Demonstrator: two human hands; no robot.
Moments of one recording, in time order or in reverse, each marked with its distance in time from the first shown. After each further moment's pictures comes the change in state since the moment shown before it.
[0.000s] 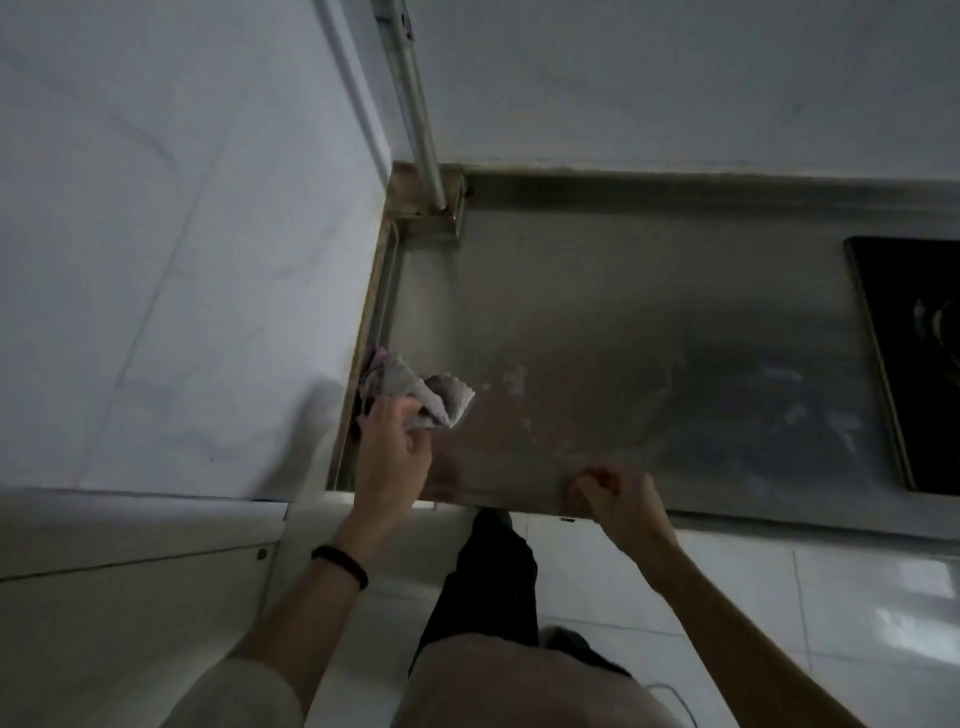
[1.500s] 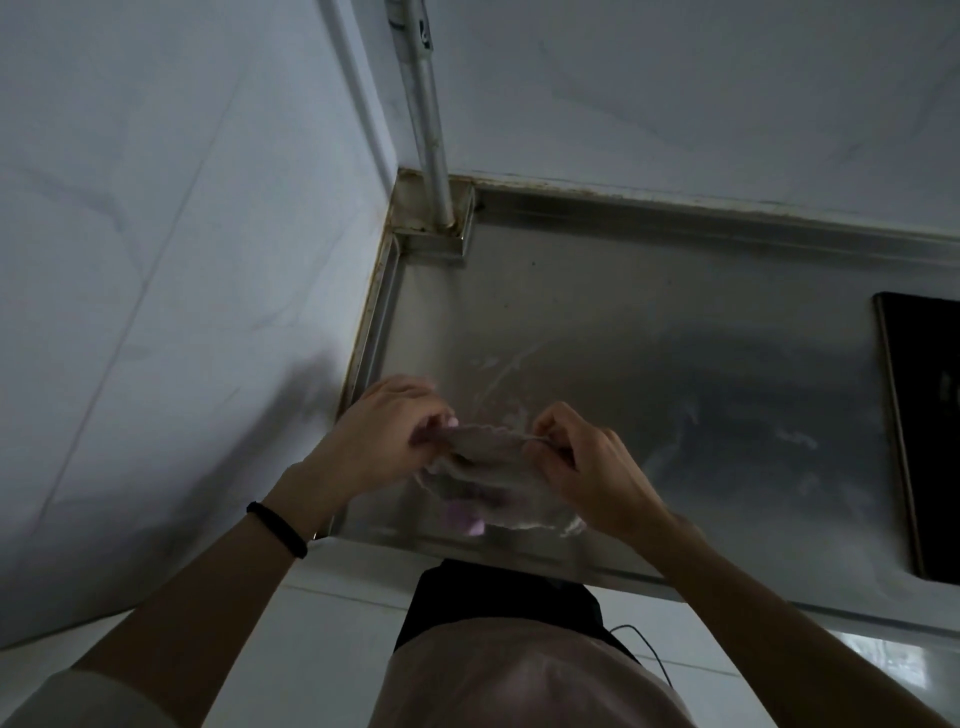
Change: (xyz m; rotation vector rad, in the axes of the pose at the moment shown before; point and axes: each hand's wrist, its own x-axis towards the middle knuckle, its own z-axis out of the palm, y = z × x) left_hand 0.113 0.023 -0.032 0.429 -0.472 0.483; right_hand 0.080 -0.104 -0.015 -0.314 -0.189 -0.558
